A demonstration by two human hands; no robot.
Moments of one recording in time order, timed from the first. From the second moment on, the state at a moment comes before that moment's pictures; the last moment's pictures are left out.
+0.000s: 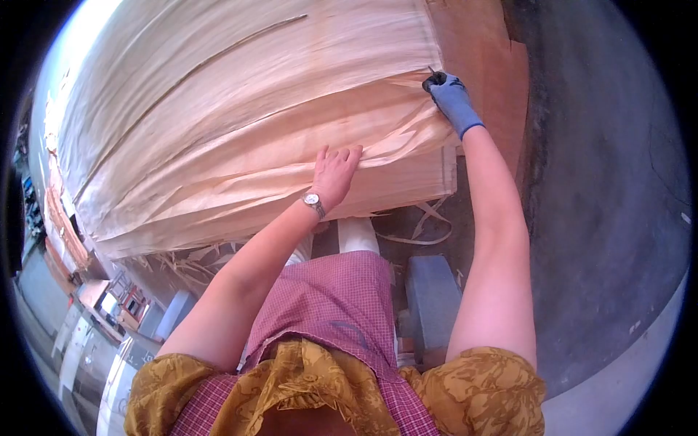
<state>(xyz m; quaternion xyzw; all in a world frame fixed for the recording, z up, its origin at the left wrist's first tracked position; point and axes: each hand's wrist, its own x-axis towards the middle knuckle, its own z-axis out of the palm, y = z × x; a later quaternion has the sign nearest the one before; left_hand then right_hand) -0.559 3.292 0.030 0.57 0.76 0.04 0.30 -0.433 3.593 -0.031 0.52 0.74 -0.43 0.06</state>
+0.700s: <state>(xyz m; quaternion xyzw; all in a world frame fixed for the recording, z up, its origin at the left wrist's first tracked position) -0.531 3.118 0.066 0.54 0.69 0.02 0.48 -0.229 3.400 0.079 0.38 0.82 -0.31 0.30</state>
